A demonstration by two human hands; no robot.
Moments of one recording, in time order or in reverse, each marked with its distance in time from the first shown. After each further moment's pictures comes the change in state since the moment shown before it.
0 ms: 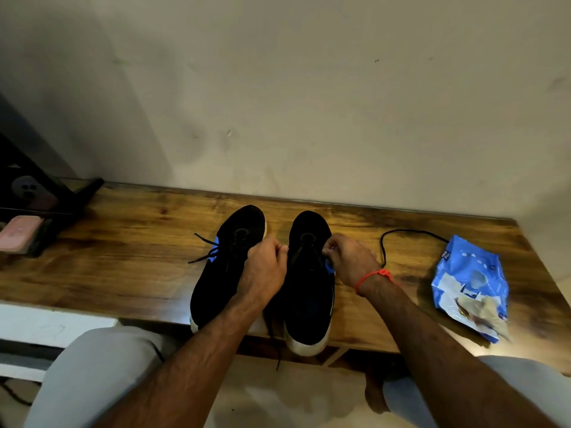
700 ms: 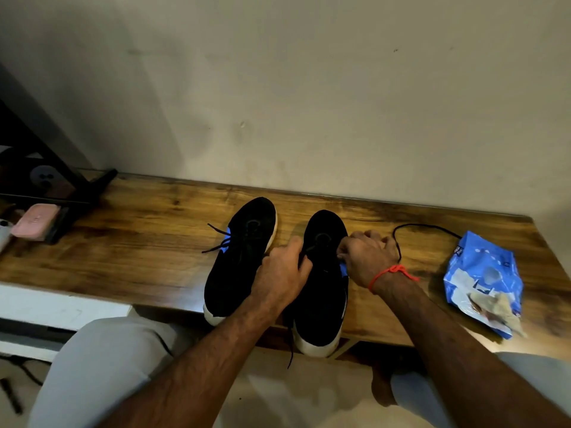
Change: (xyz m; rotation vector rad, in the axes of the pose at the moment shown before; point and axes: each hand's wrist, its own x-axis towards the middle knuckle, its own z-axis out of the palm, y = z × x) left_hand -0.024 0.000 0.003 0.186 -0.091 0.162; right_hand -0.012 -0.001 -0.002 -0.426 -0.041 -0.043
